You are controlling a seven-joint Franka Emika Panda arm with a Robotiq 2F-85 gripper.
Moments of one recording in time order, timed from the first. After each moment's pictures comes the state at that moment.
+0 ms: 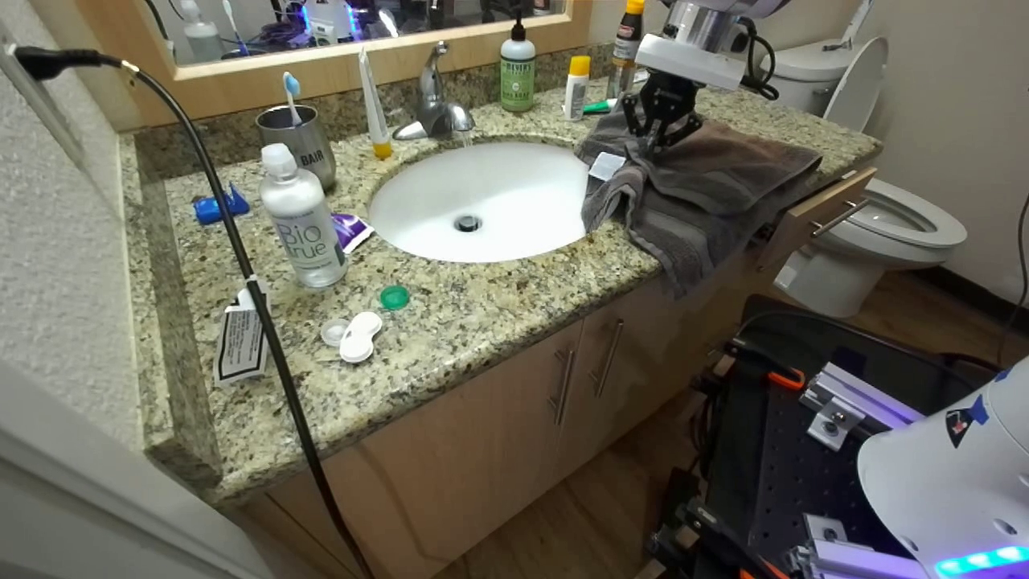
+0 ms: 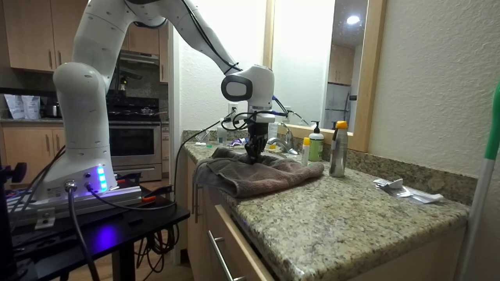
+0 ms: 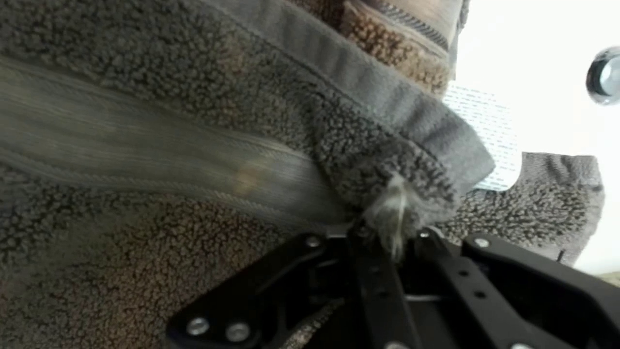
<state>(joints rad) -0.40 0.32 -0.37 -2.19 0.43 2.46 0.34</state>
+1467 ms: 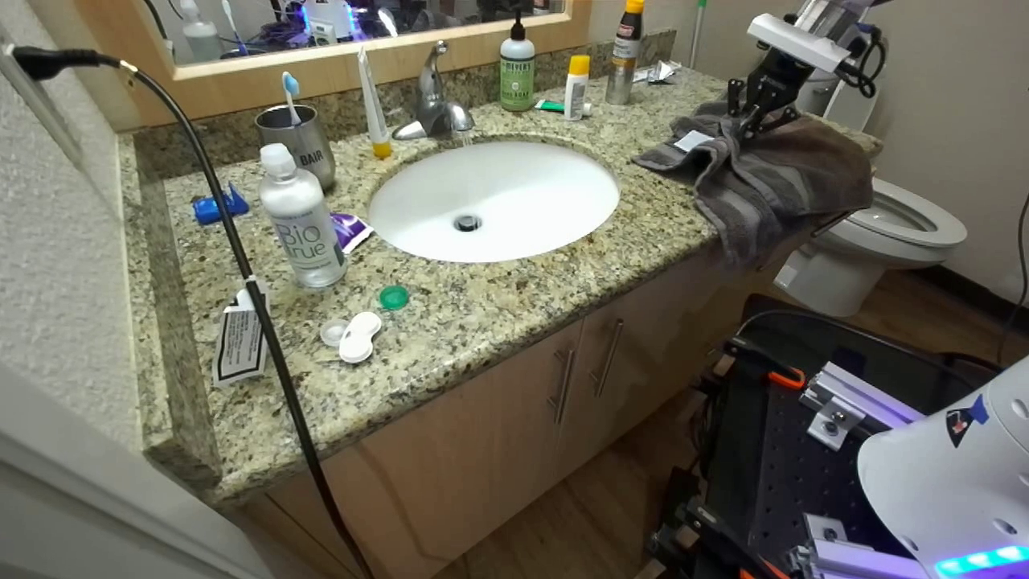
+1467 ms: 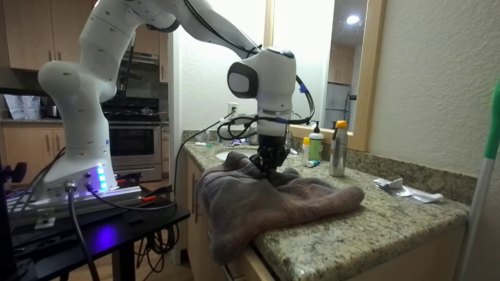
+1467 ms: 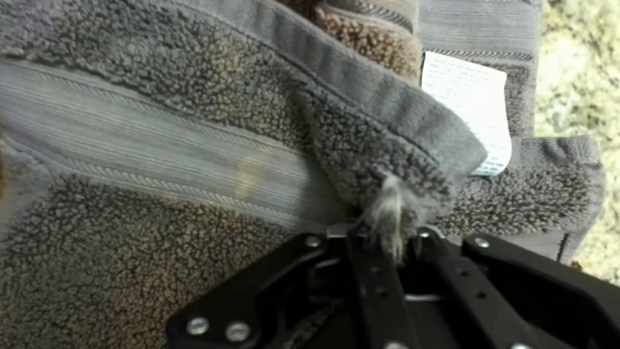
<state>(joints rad) -0.73 0.45 -0.45 -2.00 0.64 2.24 0.26</state>
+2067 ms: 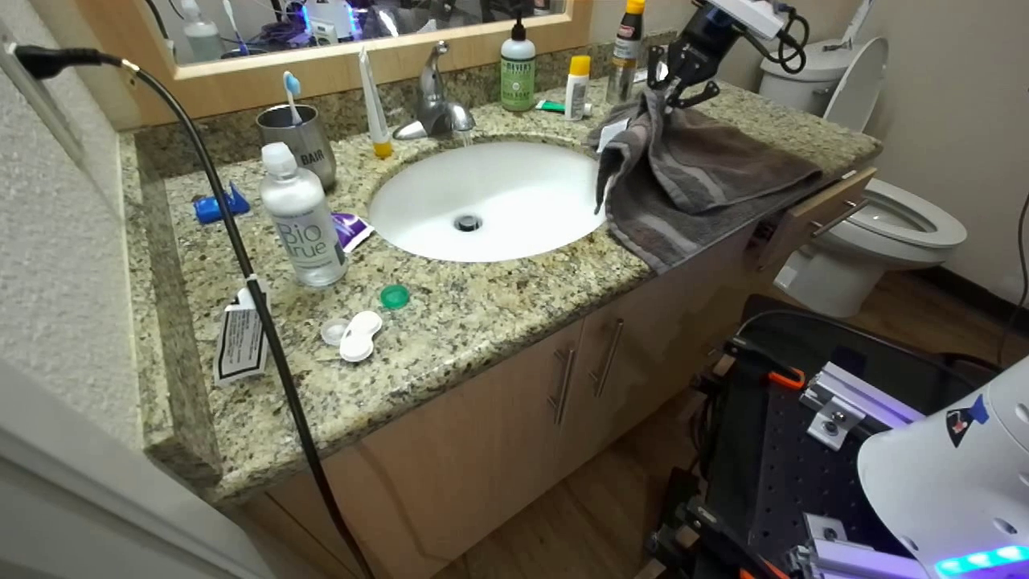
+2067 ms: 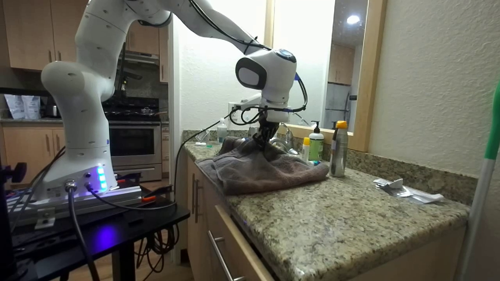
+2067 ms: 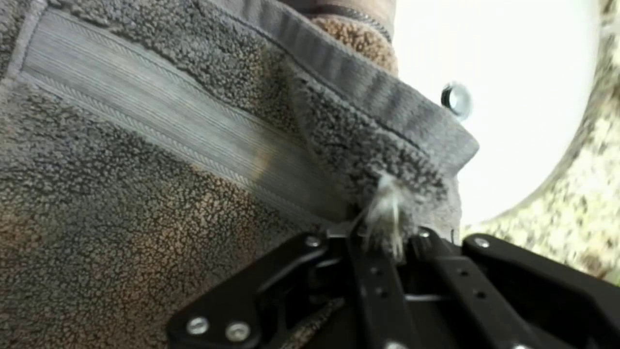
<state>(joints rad) -0.65 0.35 -0.30 -1.99 0.71 2.07 0.16</state>
